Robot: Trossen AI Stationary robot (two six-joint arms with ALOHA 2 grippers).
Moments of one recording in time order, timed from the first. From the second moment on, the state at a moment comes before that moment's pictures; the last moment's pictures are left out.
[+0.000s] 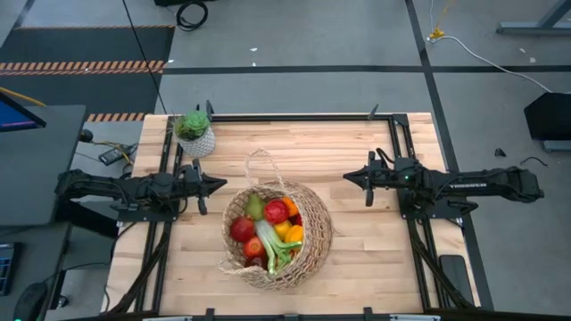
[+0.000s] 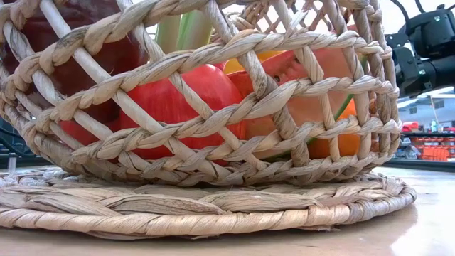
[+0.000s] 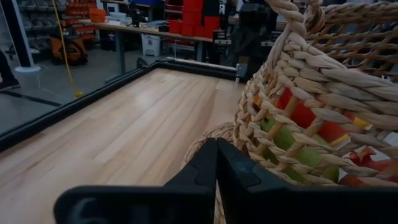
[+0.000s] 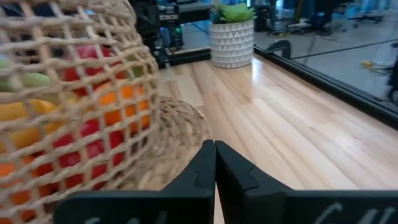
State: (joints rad) left arm -0.09 0.20 0.01 0.10 -0.35 -0.14; right arm -0.22 0.55 0.01 0.38 -0.03 0.10
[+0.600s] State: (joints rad) left arm -0.09 0.03 0.01 0.08 -0.36 -0.15; right arm -0.21 0.09 0.01 0.03 -0.11 0.16
